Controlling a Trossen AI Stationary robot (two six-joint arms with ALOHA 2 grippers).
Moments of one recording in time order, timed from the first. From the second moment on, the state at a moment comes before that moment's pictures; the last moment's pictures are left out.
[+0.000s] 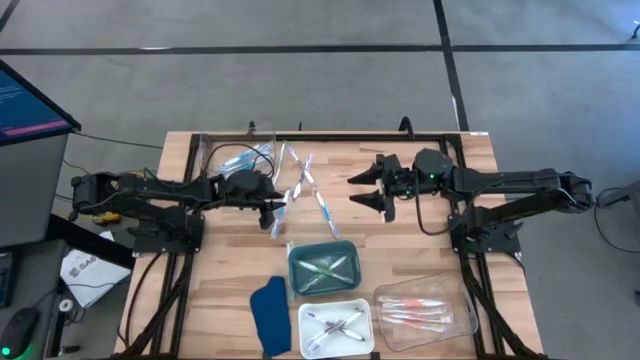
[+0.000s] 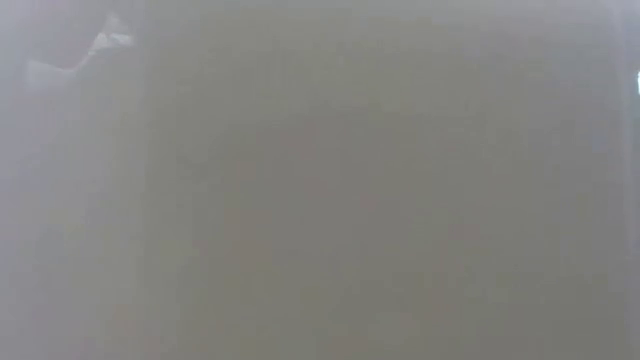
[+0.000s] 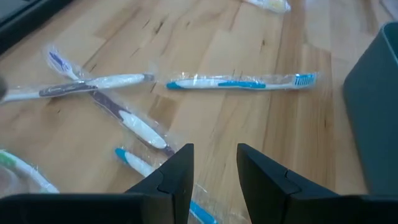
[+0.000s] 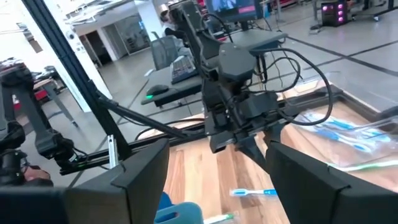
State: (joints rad) left arm 0.26 1.20 0.44 0.13 -0.02 -0.10; right arm -0.12 1.11 0.79 0.23 -0.18 0.30
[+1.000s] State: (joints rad) left arm 0.18 1.40 0.44 0.22 -0.09 0.46; right arm -0.11 1.11 0.79 0.22 -0.18 0.29
